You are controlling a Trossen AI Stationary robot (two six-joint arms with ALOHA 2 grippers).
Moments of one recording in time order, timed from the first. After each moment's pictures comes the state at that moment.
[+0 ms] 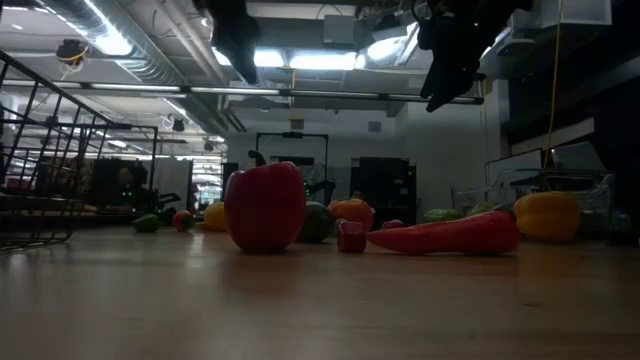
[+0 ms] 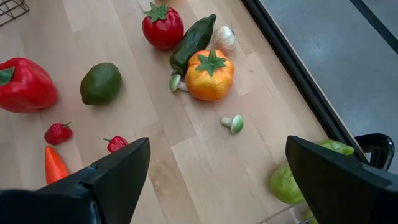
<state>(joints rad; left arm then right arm) -0.12 1.61 1.50 -1.07 -0.08 -0.25 -0.54 1.28 1.26 -0.87 -0.12 -0.09</state>
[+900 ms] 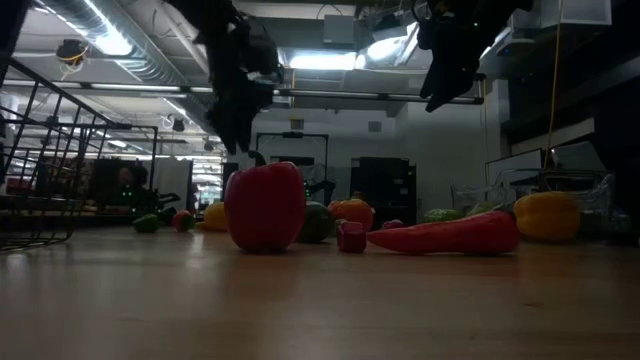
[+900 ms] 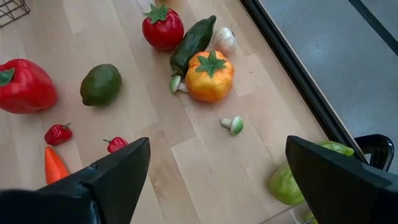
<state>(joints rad) 0.68 1.70 1.48 -1.06 -0.07 0.07 -0.54 1.28 1.26 -0.86 -0.12 -0.09</state>
